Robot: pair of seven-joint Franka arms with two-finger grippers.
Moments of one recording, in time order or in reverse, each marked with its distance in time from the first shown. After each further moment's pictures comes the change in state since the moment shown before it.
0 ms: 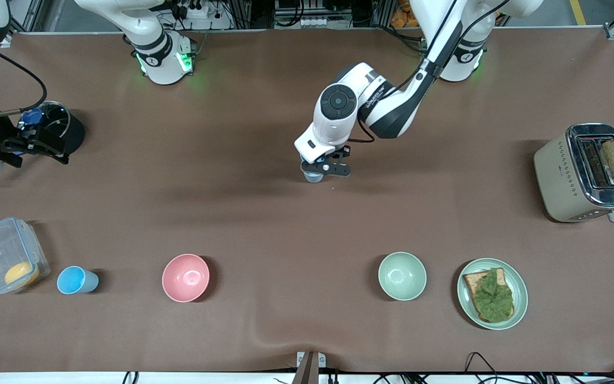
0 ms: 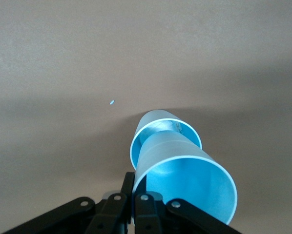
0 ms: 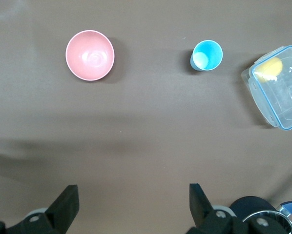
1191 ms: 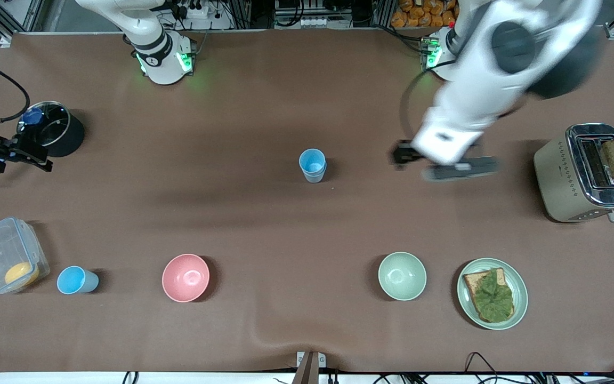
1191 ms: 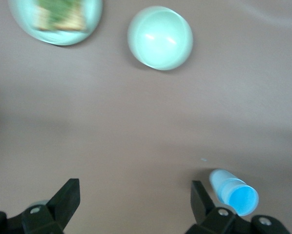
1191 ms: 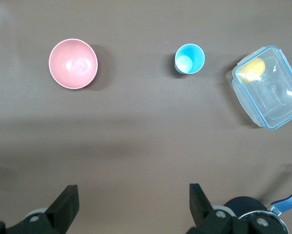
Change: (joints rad) left arm 0.390 -0.328 0.042 0.202 0.099 -0.454 0.047; right arm -0.043 0.026 0.000 0.024 -0.012 0.011 -0.003
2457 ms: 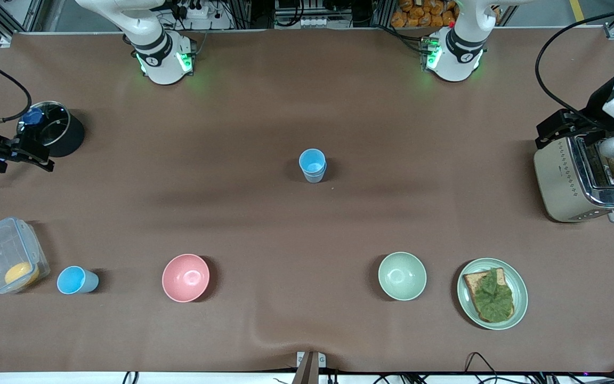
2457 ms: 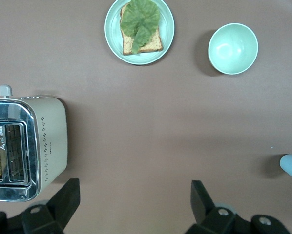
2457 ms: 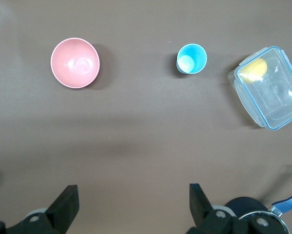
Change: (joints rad) left arm 0.261 -0.140 0.046 -0.019 0.007 -0.129 0.446; right arm 0.001 0.001 0.008 0.001 0.000 -0.003 0.000
